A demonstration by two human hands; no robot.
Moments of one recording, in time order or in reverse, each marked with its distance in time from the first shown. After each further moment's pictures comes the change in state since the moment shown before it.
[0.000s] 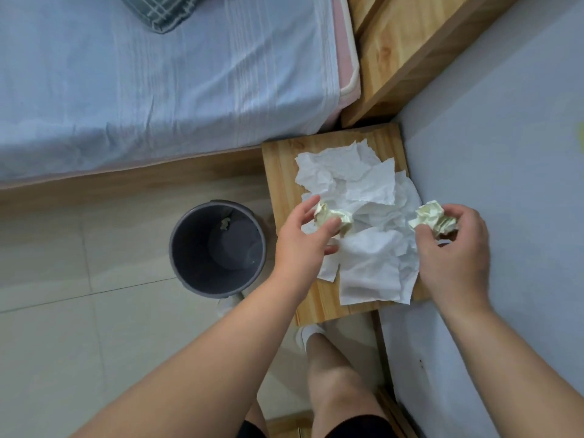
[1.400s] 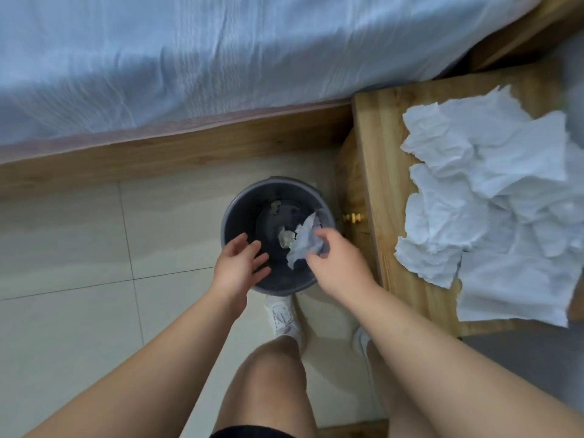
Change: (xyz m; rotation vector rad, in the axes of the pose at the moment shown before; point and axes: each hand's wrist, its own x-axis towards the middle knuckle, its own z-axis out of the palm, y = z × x) left_hand 0.080 -0.117 -0.279 -0.098 0.409 -0.324; right_hand -0.124 -0.038 0.302 -0.086 -0.827 0.129
